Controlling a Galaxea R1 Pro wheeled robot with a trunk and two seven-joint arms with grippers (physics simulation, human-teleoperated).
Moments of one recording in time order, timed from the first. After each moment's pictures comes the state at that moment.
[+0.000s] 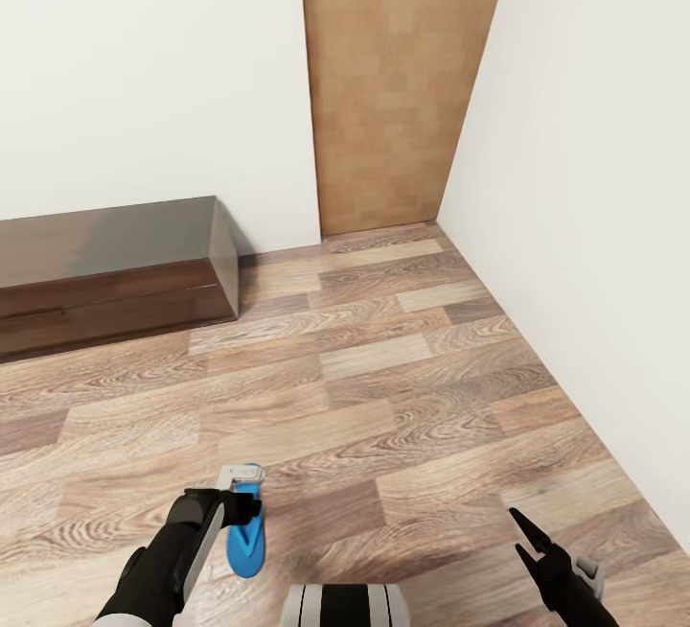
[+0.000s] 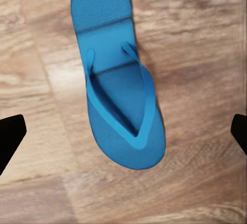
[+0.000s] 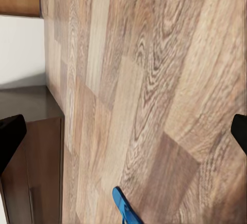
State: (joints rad) left arm -0.42 -0.04 0.03 -0.94 -0.07 0.71 0.01; right arm -0.02 -0.13 -0.35 -1.01 -1.07 0.45 0.63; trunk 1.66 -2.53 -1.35
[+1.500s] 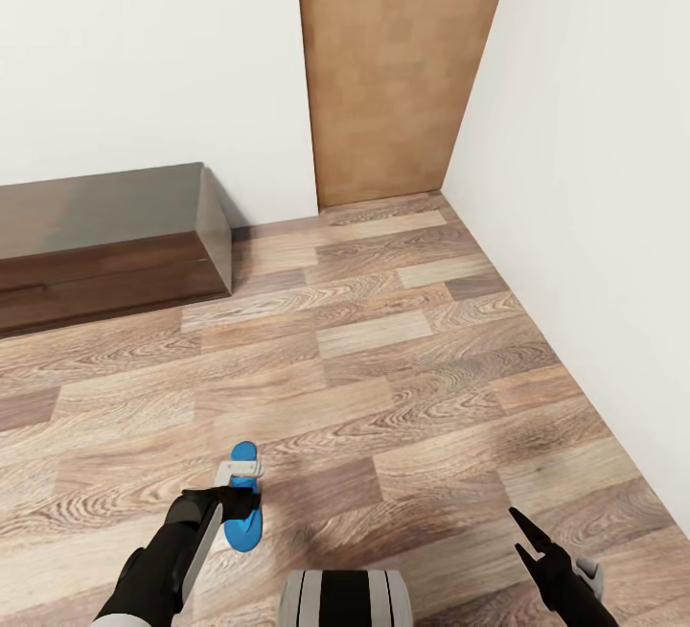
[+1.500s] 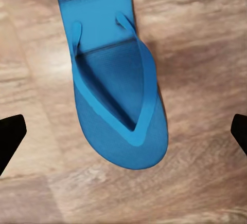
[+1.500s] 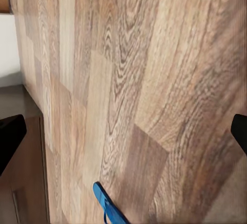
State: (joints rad) left arm -0.42 -0.04 0.03 -0.94 -0.07 0.65 0.01; right arm -0.02 -0.13 -0.35 -1.01 -1.07 0.45 0.63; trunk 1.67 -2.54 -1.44
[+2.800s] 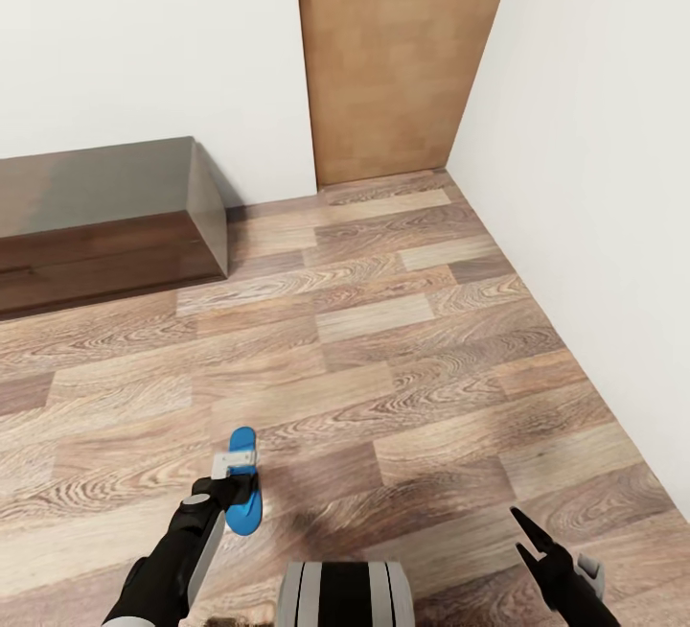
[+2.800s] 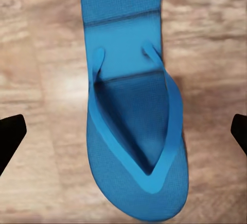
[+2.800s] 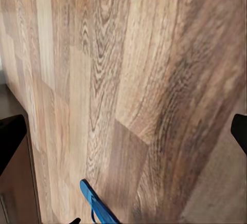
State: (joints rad) left arm -0.42 -0.07 0.09 -0.88 -0.06 0.37 0.10; right arm -0.02 -0.13 -0.36 -1.01 -1.07 0.46 0.63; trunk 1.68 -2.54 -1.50
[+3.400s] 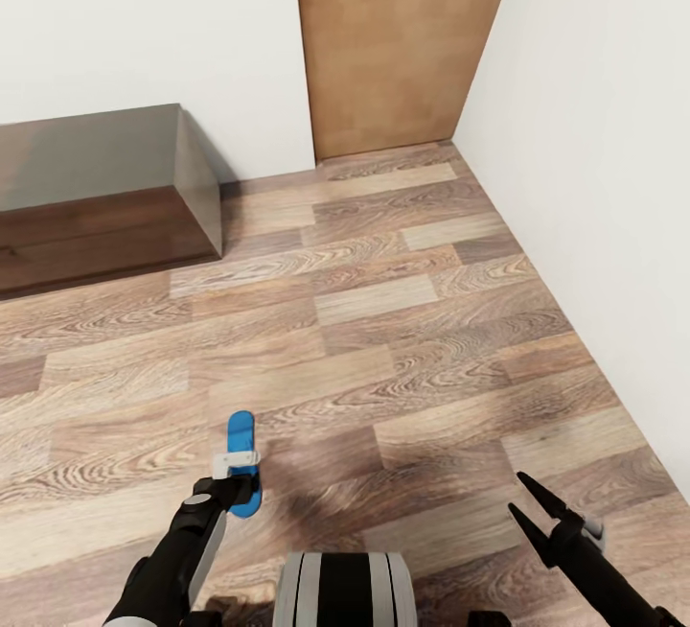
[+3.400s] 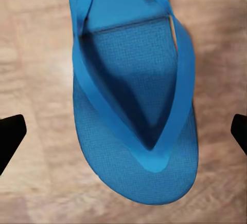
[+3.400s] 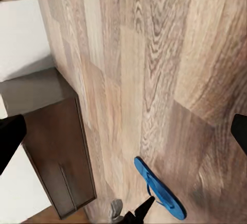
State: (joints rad) left arm -0.42 -0.07 0.09 -0.88 -0.06 0.37 0.10; right arm -0.02 -0.17 -0.36 -1.19 -1.22 0.71 0.64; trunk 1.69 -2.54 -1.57
